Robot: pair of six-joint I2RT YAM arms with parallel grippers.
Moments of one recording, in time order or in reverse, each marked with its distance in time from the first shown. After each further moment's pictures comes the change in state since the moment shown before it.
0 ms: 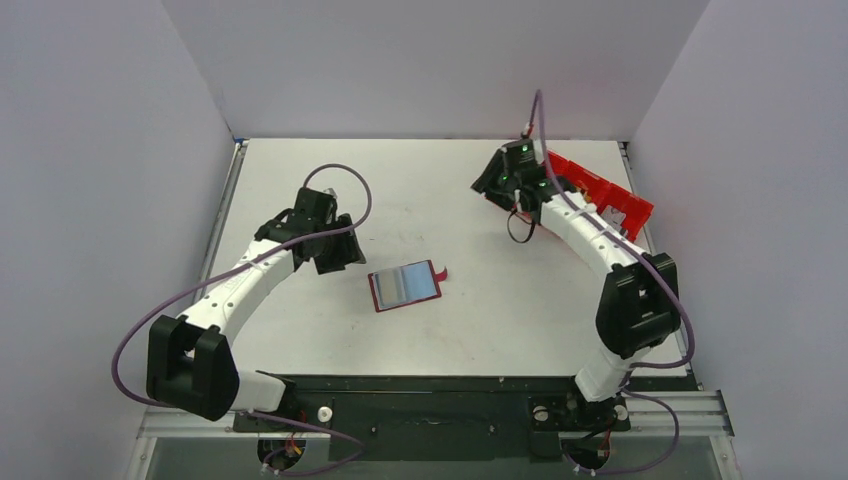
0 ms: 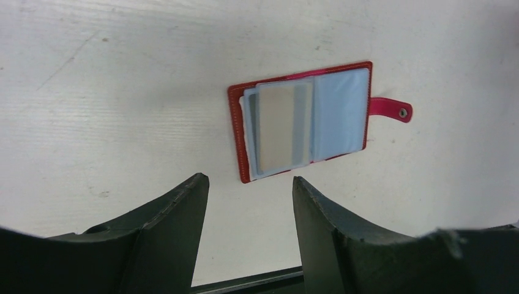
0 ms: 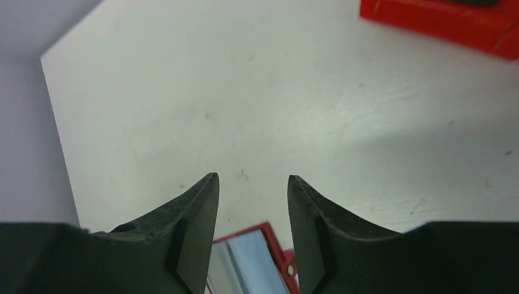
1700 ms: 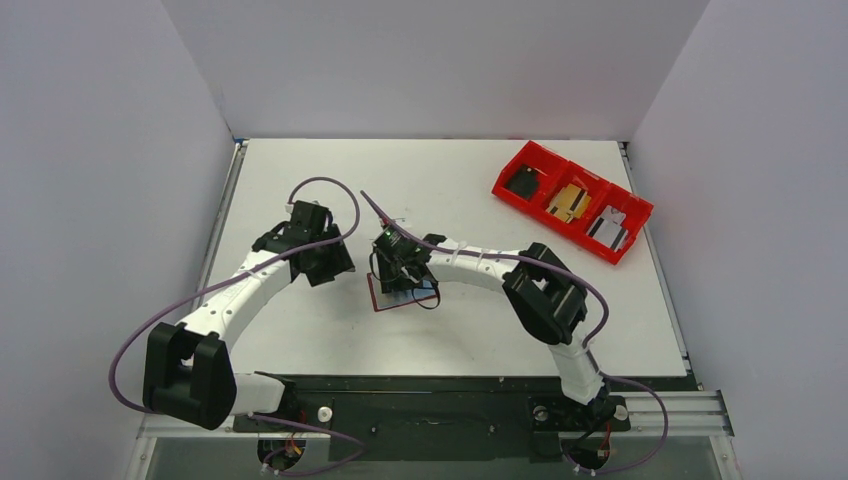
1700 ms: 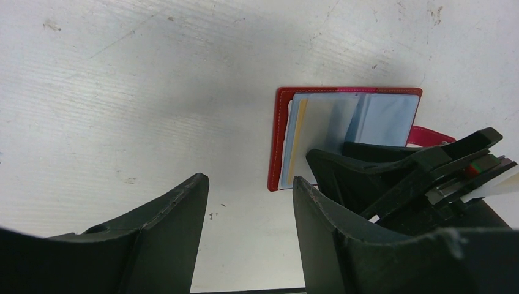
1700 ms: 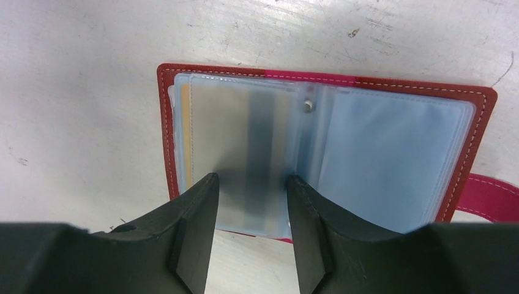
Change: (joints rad) left arm 0.045 -0.043 -0.120 0.021 -0.117 -0.100; right arm 0.638 0.348 0.040 -0.075 0.063 -0.159
